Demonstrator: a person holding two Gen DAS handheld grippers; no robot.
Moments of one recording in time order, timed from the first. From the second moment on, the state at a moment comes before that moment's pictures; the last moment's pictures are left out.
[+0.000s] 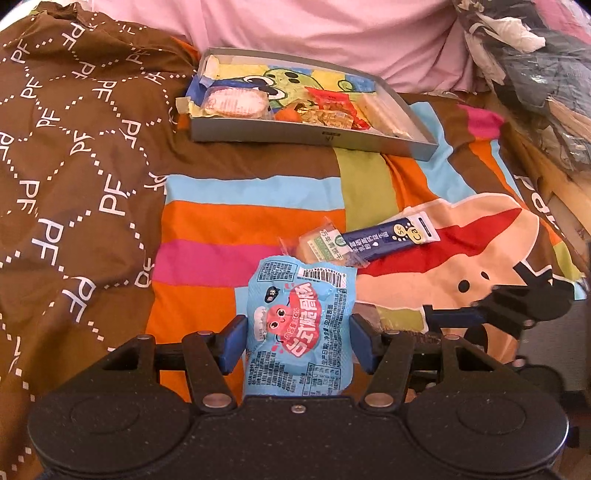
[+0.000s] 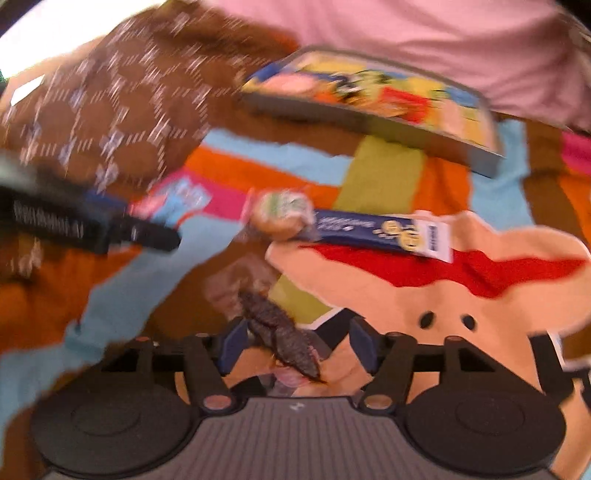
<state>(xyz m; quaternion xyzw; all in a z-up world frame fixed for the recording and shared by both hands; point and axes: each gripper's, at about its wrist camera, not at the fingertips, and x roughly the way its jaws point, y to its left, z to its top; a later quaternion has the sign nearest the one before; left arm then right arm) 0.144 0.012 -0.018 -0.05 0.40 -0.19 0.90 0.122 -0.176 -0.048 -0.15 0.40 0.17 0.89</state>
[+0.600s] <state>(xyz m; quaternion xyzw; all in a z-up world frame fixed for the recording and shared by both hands) 0.161 0.016 -0.013 -0.07 0.39 -0.17 0.90 0.144 -0.172 -0.055 -0.16 0.40 0.22 0.87</state>
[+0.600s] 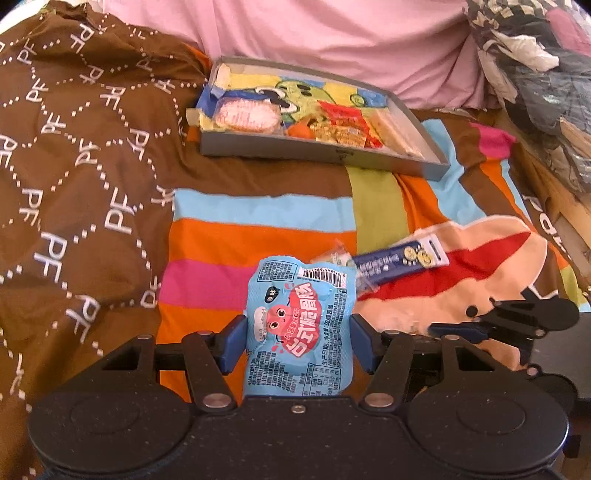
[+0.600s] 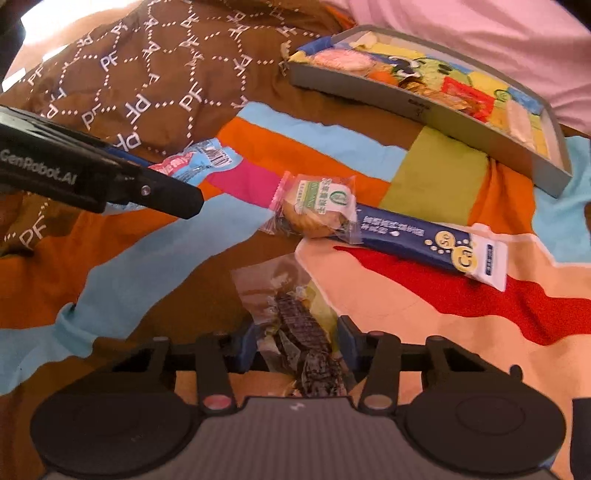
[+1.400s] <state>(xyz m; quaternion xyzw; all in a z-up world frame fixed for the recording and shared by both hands) 0.341 -0.006 0.065 -0.08 0.28 -0.14 0.95 0.261 -0.205 0.065 -0.15 0.22 0.16 0.95</state>
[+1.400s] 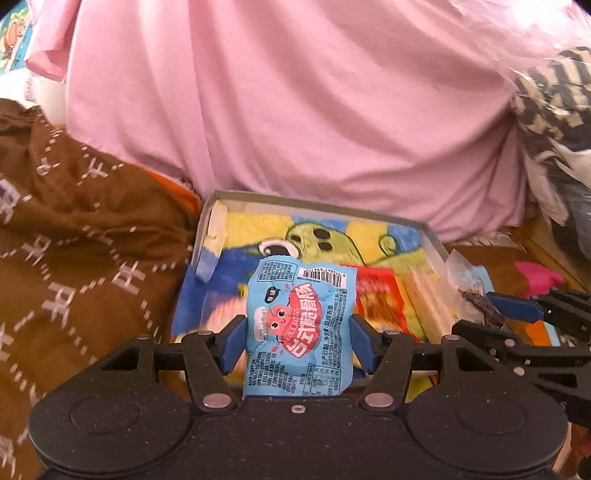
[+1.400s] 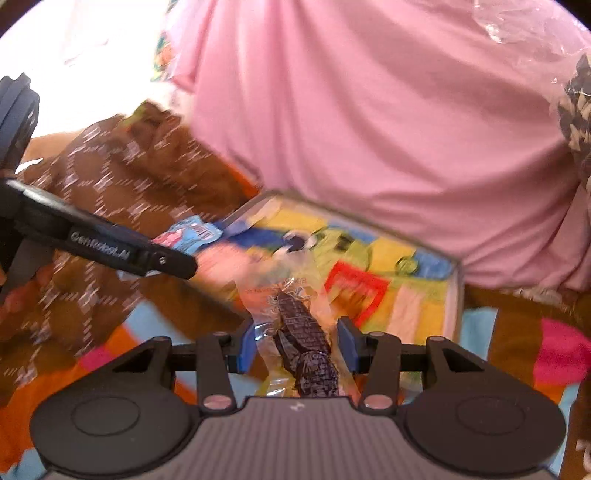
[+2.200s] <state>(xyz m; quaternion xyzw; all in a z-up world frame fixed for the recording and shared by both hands) 0.417 -0.038 0.019 -0.09 0.28 -0.17 0.94 0.382 -0.209 0.015 -0.15 0.25 0.10 0.95</state>
